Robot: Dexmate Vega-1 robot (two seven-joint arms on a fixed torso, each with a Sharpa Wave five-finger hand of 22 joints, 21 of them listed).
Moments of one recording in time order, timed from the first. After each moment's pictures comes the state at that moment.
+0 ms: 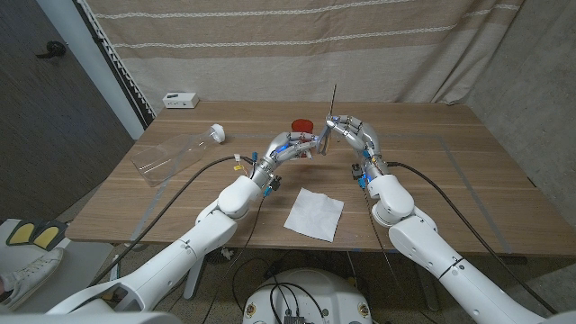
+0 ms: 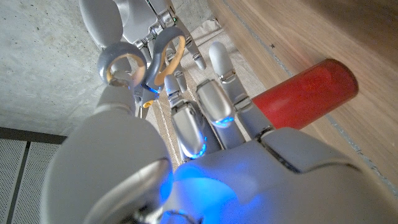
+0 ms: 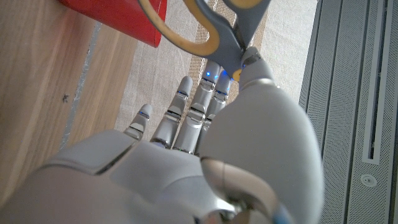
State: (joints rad) left arm 0.88 0.47 0.59 -1.48 -0.26 -0.47 0.00; left_hand 0.79 -0.13 0.26 -0.15 0.19 0.98 -0.02 0.21 0.20 1.44 -0.19 1.59 1.23 1.32 -0.21 1.51 1.22 0.78 -0.09 0.96 0.55; right arm -1.09 -0.46 -0.44 -1.82 0.42 0.25 -0.31; right_hand 1.15 0.02 0.11 -0.13 0.29 0.82 -0.09 0.68 0.19 1.06 -0.12 0.48 0.29 0.58 -0.06 0.27 0.48 -0.14 0.12 0.53 0.17
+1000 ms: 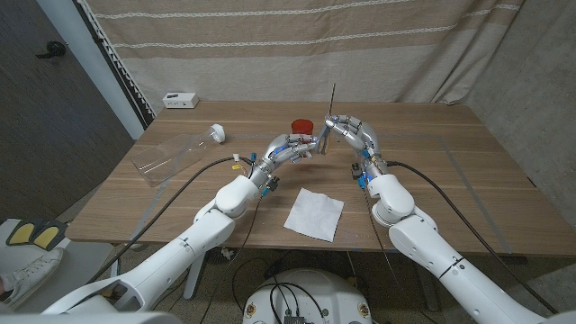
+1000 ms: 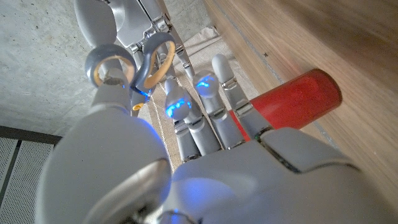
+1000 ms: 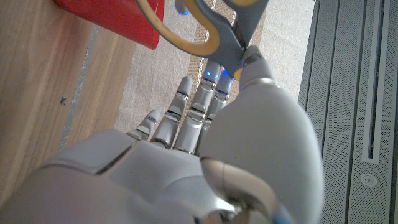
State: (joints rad) left arm 0.87 0.48 0.59 -1.44 -0.30 -0.48 -0.06; left_hand 0.79 -0.16 0.24 -0.15 0.19 0.88 -0.12 0.19 0.20 1.28 -0.19 1.29 0.83 1.10 -0.20 1.23 1.03 0.55 -0.05 0.92 0.48; right arm -1.09 -0.47 -0.44 -1.82 0.43 0.25 -0.30; right_hand 1.15 0.02 0.10 -0.13 0.30 0.84 -0.10 0.67 0.19 1.07 -0.12 0.47 0.30 0.58 -0.06 0.27 0.48 -0.10 0.05 0.48 0.17
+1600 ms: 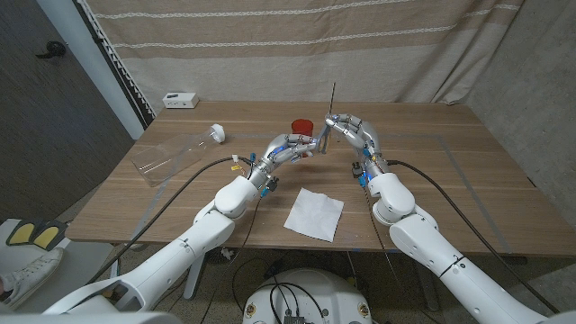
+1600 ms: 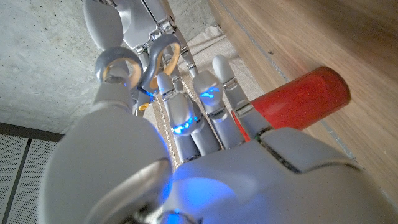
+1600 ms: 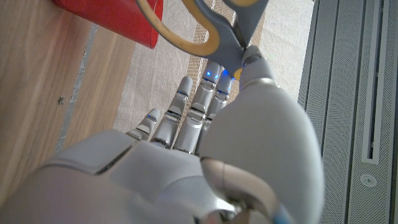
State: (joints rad) left arm 0.87 0.47 0.59 -1.42 -0.30 -0.50 -0.07; left_hand 0.81 -0.15 0.23 -0.15 0.19 1.01 -0.12 0.20 0.20 1.34 -0.20 1.48 1.06 1.21 -0.21 1.32 1.18 0.58 -0.05 0.96 0.45; right arm -1.08 -0.47 -0.44 -1.82 0.43 0.24 -0.29; right_hand 1.15 0.02 0.10 -0.13 0.30 0.84 -0.10 0.67 0.19 1.07 -0.12 0.47 0.30 0.58 -0.06 0.27 0.48 -0.09 0.06 0.48 0.17
